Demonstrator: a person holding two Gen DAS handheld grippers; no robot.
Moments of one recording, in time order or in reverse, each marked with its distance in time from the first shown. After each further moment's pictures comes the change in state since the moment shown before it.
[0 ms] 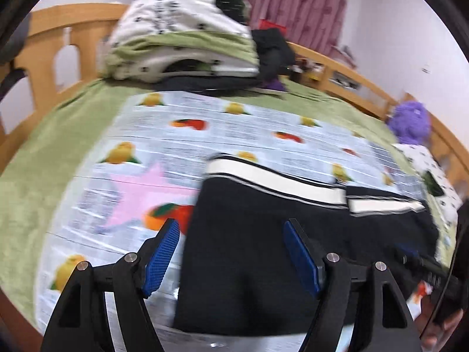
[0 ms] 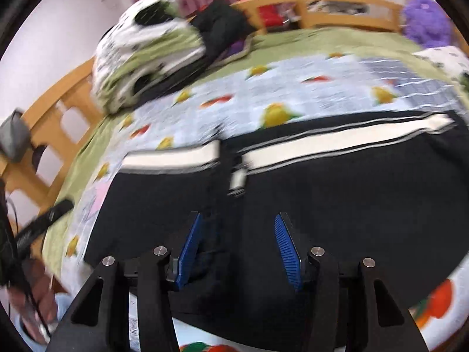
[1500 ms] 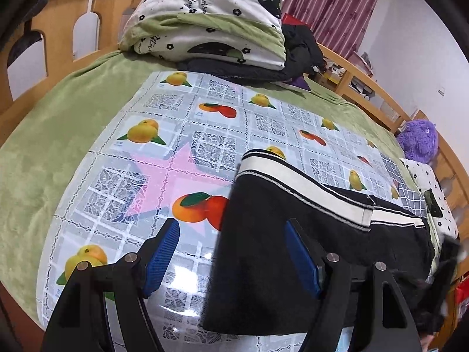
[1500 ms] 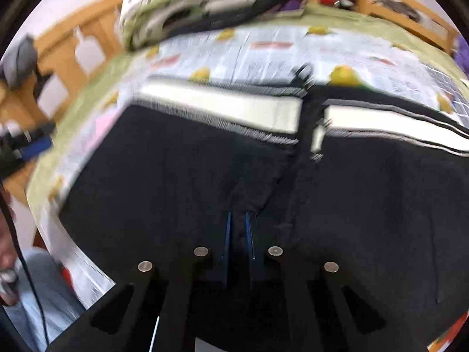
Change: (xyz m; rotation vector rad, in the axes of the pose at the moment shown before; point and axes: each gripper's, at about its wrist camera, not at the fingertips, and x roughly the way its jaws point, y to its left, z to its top) left arm 0.013 0.047 0.002 -0.118 0.068 -0.023; right arm 0.033 0.037 -0.017 -0.148 0.032 -0.014
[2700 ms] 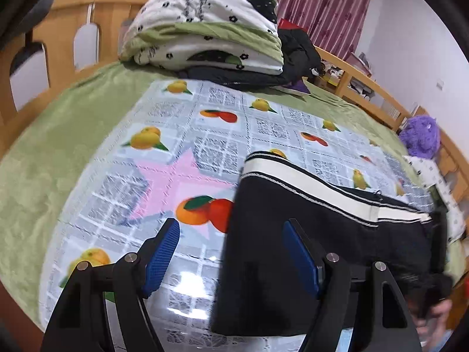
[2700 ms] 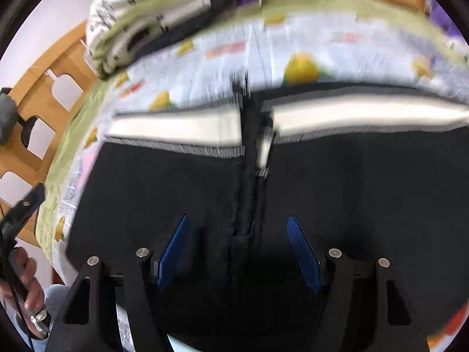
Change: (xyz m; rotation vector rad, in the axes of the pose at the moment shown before) left arm 0.000 -0.002 -0.008 0.018 -0.035 -0.001; right arm 0.048 -0.041 0.016 0.167 0.150 0.022
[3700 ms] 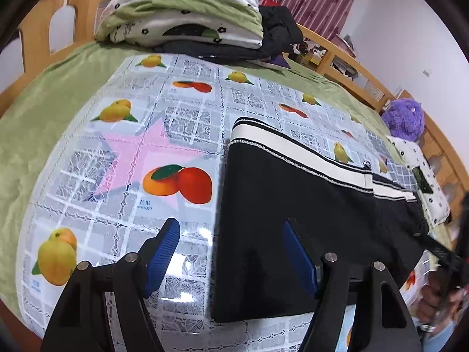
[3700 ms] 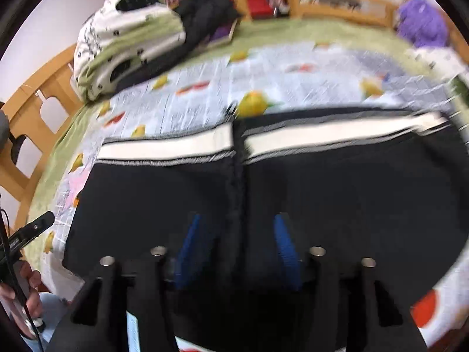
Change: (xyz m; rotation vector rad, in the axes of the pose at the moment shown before) left arm 0.012 -0.020 -0.020 0.057 0.089 -0.067; right arm -0.105 -0.025 -0.019 -0.019 -0.234 -0.170
